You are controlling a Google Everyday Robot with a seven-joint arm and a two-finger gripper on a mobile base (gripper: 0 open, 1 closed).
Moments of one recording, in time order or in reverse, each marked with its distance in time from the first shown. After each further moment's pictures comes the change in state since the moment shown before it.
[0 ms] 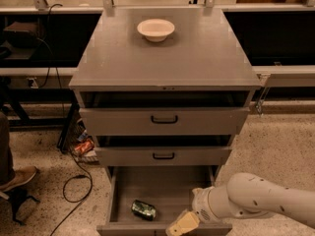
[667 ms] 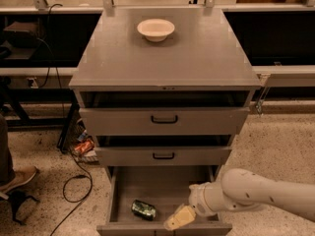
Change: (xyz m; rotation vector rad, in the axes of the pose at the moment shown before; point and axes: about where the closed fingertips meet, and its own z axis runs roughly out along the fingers) arm -0.005 -0.020 0.024 -0.012 -0.010 -0.003
